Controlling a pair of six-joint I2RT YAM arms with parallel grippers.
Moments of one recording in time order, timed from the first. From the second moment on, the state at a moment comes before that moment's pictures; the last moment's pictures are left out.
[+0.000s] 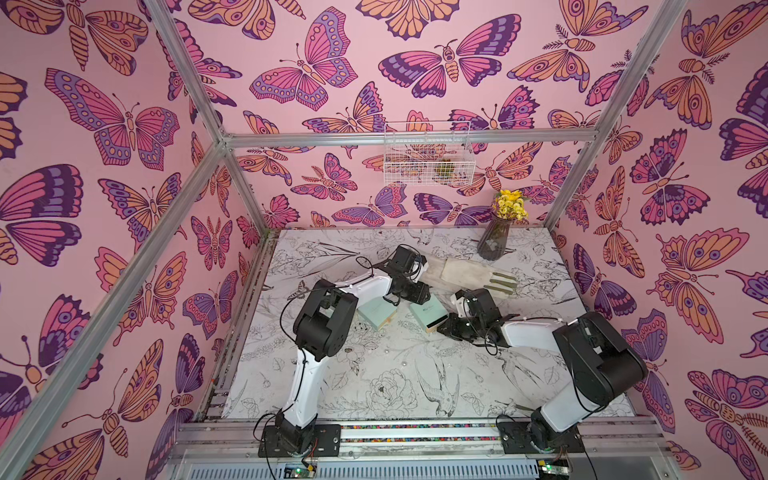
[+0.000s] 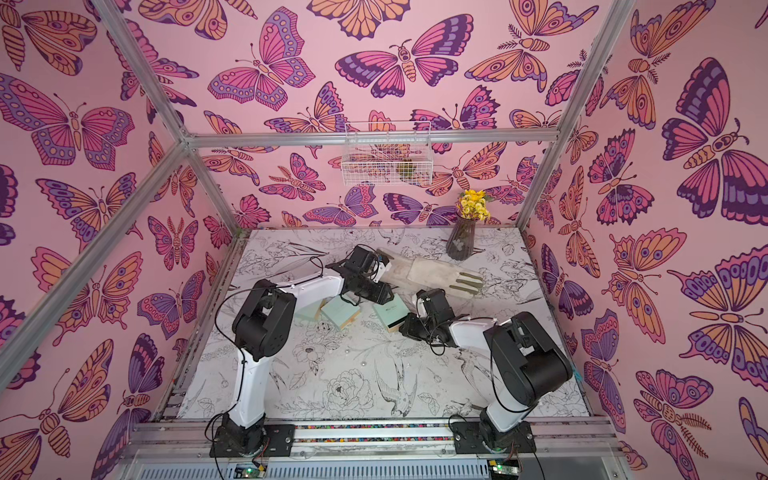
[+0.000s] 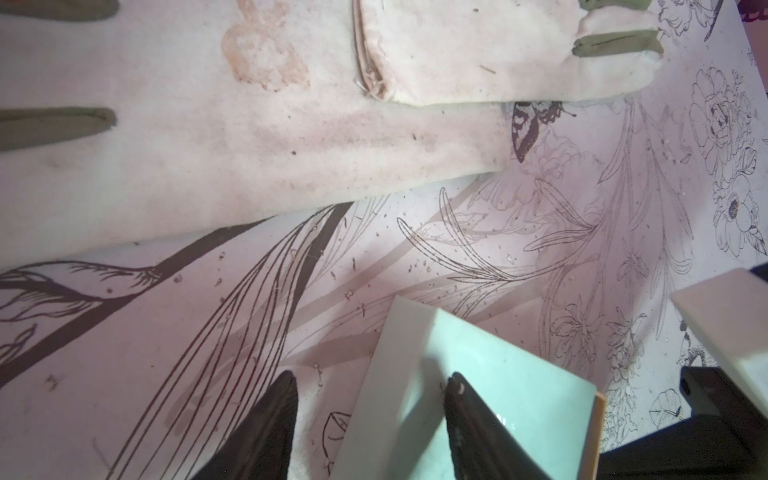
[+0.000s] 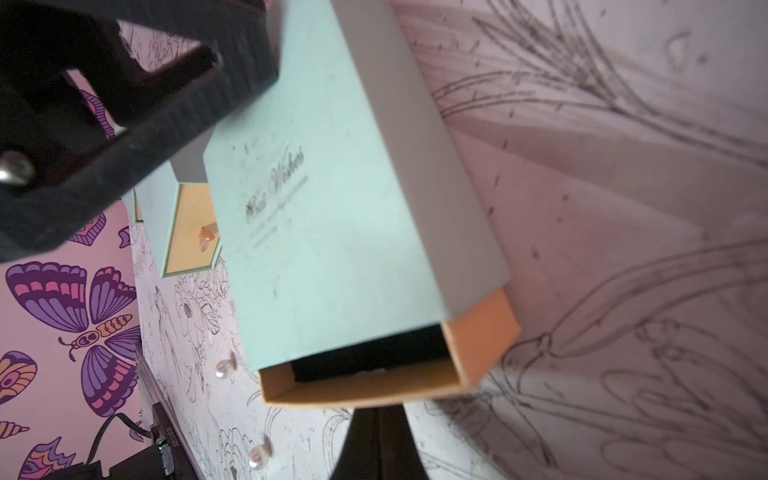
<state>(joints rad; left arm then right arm) -0.58 2.17 1.57 -0.41 0.35 -0.14 0.47 1.63 0.64 0.09 -0.43 0.70</state>
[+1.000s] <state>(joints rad) -0.56 2.09 1.47 -0.43 0.34 -0.12 0.47 1.61 0.63 0.04 -0.44 0.68</state>
